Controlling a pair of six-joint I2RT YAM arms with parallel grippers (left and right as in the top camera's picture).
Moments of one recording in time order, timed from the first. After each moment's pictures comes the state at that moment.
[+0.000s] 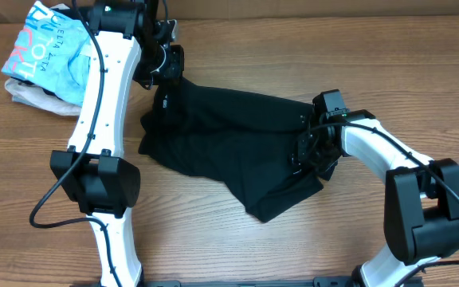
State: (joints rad) left arm -0.14 2.19 2.35 -1.52 0.23 -0.13; right arm 0.20 1.83 1.07 -0.69 -0.27 0.27
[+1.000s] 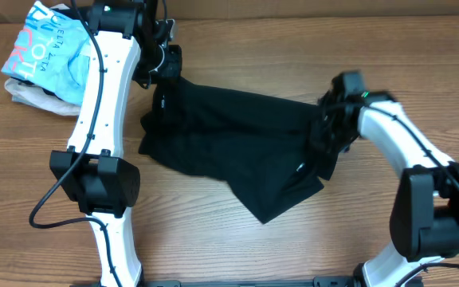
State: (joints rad) left arm -0.13 2.19 2.36 -1.52 0.19 -0.12; right arm 0.09 1.83 1.29 -0.92 -0.33 0.28
